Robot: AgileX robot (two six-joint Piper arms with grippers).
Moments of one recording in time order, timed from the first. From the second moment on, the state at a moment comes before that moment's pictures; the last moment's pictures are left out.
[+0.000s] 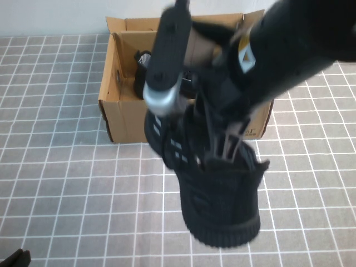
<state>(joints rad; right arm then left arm) 0.90 1.57 -1.72 -0.06 1.19 -0.48 -0.22 -0.01 0.03 -0.11 0.39 0.22</state>
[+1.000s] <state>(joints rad) 0.88 1.62 -1.78 -0.14 1.11 -0.48 -0.22 -0.01 0.03 -0.11 0.39 0.22</state>
